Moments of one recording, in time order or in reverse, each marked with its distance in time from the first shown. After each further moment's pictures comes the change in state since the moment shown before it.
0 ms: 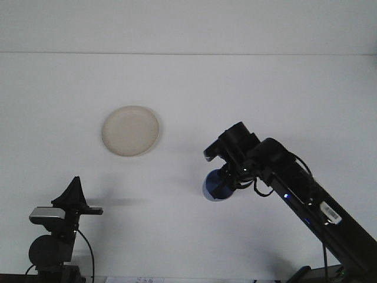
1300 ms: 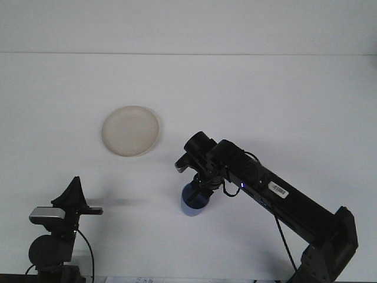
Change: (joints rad) left arm 0.000 0.000 0.000 0.000 0.000 0.000; right arm 0.104 0.213 0.000 0.088 -0.077 0.018
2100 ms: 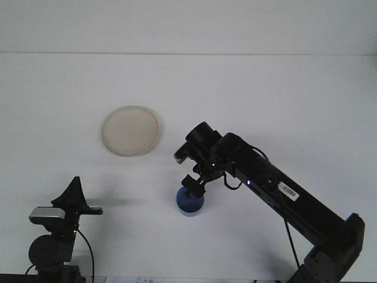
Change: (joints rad) left arm 0.000 0.000 0.000 0.000 0.000 0.000; right arm -0.038 -0.039 0.129 -0.031 -0.004 -0.039
